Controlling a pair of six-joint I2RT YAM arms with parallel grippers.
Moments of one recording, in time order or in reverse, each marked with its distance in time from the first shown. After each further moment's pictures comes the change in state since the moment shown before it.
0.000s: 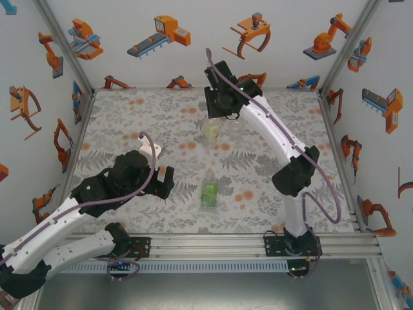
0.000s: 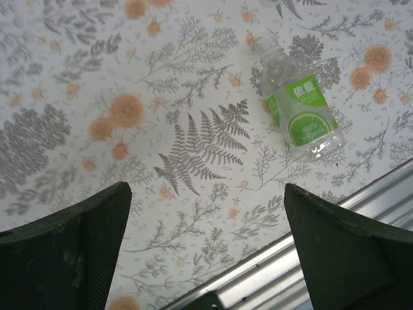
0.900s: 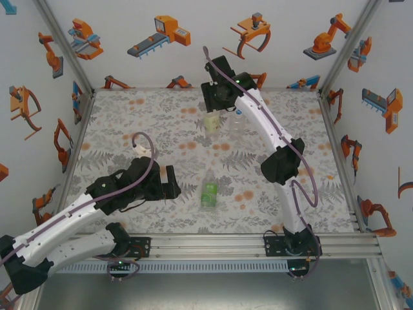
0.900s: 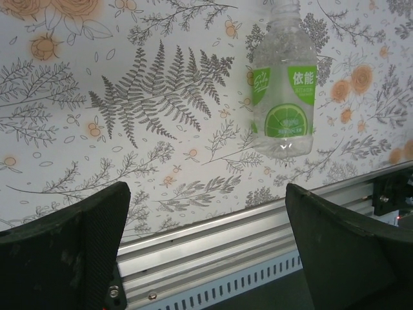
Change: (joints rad) left arm 0.000 0.045 -0.098 -0.034 0.040 -0.523; right arm -0.064 0.196 0.218 -0.036 -0.034 -0.124
